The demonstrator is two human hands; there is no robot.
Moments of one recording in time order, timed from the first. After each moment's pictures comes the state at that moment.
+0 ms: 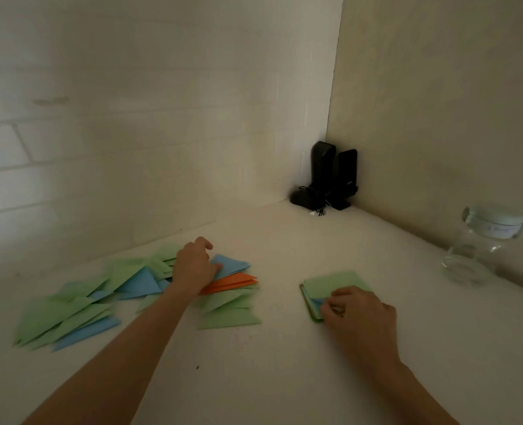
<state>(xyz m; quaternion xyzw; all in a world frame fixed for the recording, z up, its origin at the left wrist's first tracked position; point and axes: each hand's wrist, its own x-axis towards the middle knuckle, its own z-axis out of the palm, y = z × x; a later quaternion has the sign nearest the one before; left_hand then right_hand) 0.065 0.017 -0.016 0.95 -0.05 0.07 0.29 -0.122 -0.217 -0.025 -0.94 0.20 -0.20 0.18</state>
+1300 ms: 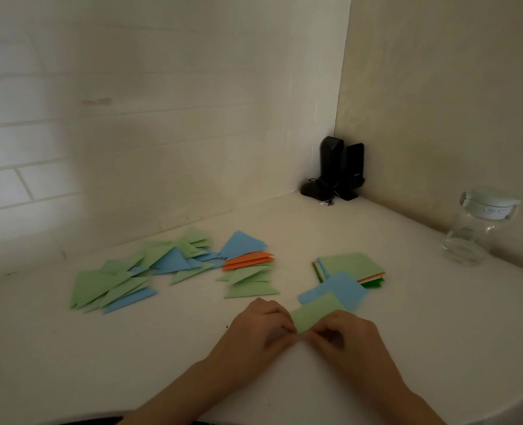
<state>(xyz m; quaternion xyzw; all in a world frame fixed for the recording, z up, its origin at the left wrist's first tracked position) -0.115 0.020 -0.040 0.84 -0.45 0.08 0.31 -0.193 -0.167 -0.039 -0.92 -0.01 -0.18 0.35</state>
